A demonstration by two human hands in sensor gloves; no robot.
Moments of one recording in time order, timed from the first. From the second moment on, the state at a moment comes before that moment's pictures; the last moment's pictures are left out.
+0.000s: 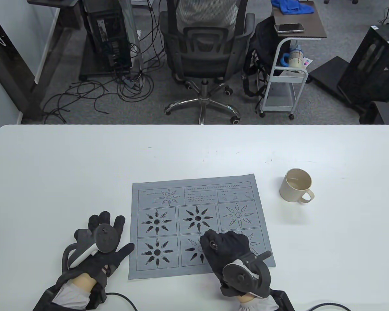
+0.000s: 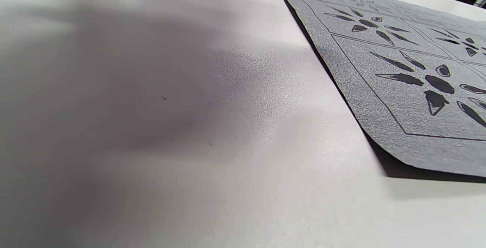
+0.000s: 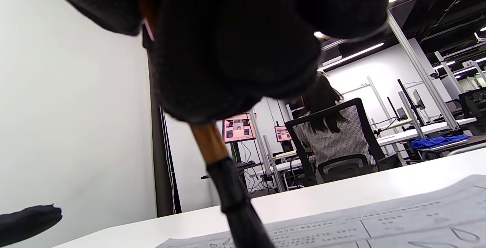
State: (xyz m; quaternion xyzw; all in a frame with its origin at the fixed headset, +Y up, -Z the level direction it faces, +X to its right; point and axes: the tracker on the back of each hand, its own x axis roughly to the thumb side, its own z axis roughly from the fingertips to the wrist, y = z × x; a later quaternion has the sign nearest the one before) left_hand -0.290 -0.762 -0.258 -0.23 -0.03 0.10 0.97; right_hand 0.079 -0.693 -0.202 0.18 -0.28 0.92 0.22
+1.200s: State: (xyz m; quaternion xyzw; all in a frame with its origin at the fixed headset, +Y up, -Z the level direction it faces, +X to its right) left_hand -0.290 -0.762 -0.258 -0.23 -0.03 0.10 0.97; right_hand 0.082 -0.694 -0.205 0.16 -0.29 0.92 0.22
